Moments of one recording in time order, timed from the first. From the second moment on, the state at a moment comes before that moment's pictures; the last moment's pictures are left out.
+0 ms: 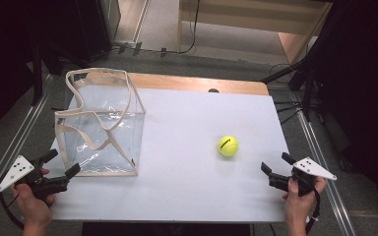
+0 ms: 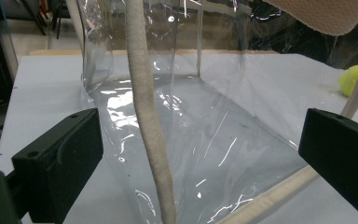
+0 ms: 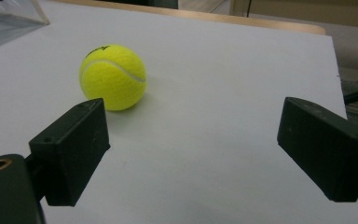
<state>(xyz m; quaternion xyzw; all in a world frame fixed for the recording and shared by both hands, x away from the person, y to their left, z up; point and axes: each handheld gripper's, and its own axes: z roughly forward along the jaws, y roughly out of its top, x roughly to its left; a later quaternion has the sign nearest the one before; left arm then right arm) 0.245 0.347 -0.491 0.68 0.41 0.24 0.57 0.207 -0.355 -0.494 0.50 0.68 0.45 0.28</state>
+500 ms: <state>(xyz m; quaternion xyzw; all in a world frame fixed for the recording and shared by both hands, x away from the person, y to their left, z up) 0.244 0.347 -0.491 0.67 0.40 0.25 0.57 0.232 -0.337 -0.473 0.48 0.72 0.43 0.26</state>
